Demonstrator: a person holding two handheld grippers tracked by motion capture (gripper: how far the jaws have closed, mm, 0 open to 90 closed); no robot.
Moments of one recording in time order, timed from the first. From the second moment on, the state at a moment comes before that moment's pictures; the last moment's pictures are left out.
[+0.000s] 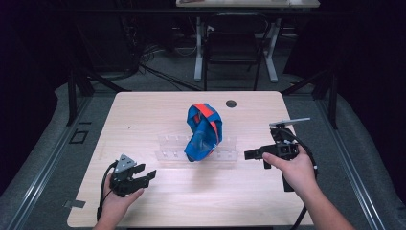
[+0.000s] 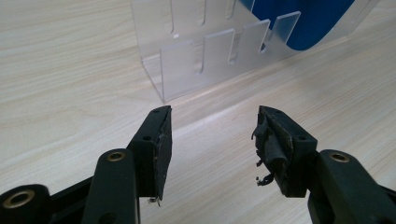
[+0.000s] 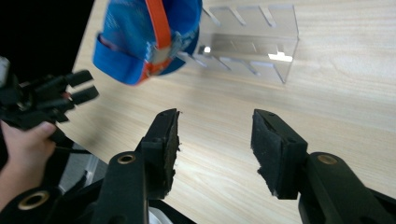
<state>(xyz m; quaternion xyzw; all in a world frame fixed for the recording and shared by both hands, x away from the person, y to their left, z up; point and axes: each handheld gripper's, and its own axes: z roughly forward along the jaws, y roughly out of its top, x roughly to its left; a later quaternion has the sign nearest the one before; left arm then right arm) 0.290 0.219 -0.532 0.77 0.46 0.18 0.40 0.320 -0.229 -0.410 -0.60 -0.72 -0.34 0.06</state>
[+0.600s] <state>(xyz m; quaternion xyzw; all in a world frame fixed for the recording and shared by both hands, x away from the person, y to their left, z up) 0.292 0.225 -0.542 0.77 0.46 0.18 0.40 0.290 -0.232 -0.471 -0.59 -0.74 -0.32 0.00</state>
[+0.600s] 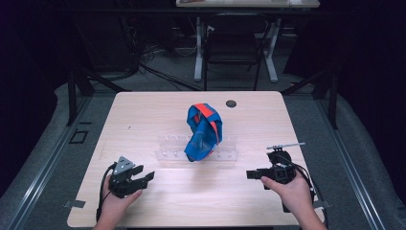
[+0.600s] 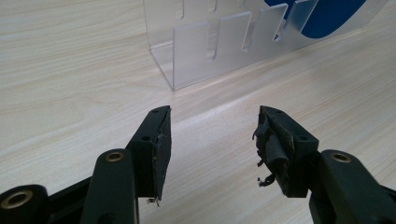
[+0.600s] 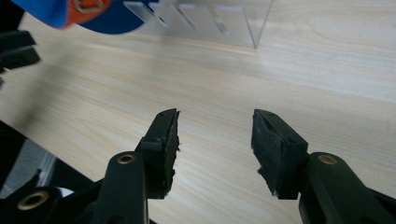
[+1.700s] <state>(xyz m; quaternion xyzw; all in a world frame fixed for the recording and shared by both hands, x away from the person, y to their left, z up) 0.292 0.221 -0.549 0.77 0.46 0.17 0.41 0.257 -0.263 -0.539 -0.61 -0.69 -0.39 -0.11</state>
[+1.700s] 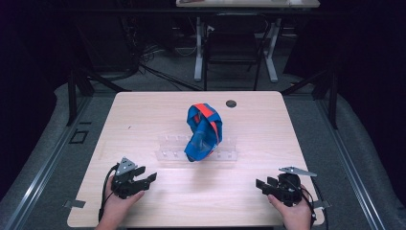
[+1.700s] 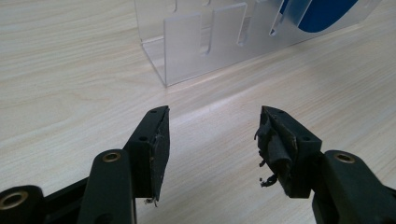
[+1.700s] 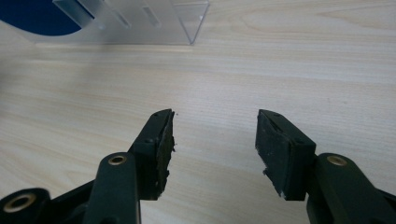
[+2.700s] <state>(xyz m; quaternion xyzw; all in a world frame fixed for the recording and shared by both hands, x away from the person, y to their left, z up) 0.296 0.208 -0.555 0.78 0.45 0.17 0.40 0.265 -0.271 -0.560 -0.62 -0.67 -0.39 -0.11</state>
